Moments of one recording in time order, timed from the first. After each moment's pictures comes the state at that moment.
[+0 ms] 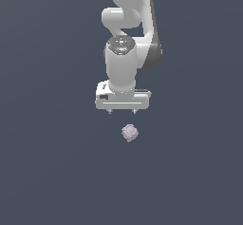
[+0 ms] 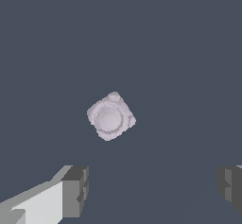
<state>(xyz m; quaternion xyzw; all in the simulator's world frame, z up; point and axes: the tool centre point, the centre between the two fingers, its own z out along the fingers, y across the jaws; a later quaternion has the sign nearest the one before) 0.006 0.004 0.177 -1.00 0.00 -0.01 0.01</state>
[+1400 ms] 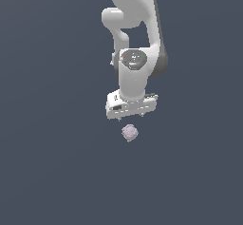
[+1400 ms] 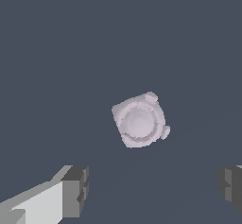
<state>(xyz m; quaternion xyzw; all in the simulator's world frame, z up) 0.010 0.040 0.144 -0.99 -0.10 0.00 0.01</state>
